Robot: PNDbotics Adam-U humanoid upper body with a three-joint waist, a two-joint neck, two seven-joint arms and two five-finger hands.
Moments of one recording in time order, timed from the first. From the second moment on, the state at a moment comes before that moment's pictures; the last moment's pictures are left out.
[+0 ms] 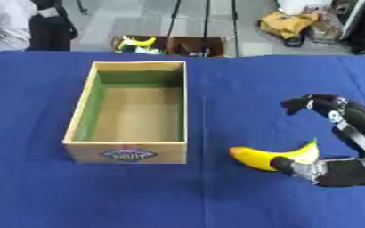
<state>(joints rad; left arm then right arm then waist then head) -0.11 0.11 0.13 -1.98 -0.23 -0.28 0.02 -0.24 -0.51 -0.10 -1.98 0.57 -0.21 0.49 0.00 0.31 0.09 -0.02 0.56</state>
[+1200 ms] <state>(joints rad) -0.11 0.11 0.13 -1.98 -0.23 -0.27 0.01 -0.23 -0.51 -0.09 -1.97 0.59 -0.13 0.68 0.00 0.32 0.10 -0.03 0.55</state>
